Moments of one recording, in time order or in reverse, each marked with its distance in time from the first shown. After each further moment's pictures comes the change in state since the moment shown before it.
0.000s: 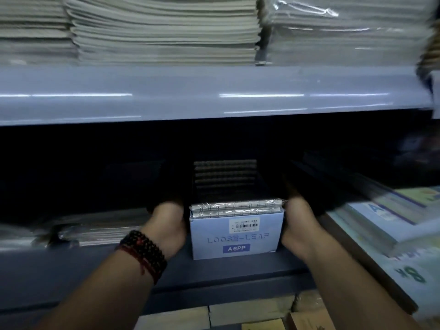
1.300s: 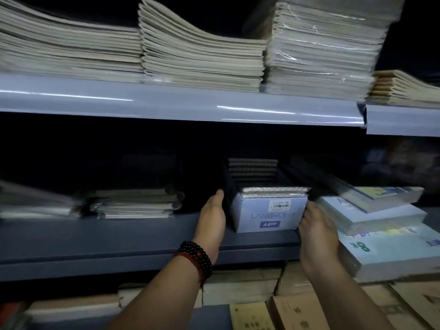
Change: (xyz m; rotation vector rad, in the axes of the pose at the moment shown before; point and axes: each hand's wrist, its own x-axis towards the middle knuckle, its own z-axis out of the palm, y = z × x) left_hand -0.065 -0.037 0.042 0.158 -0.105 -0.007; right_hand -0.068 0.025 -0.040 -0.070 0.518 -0.364
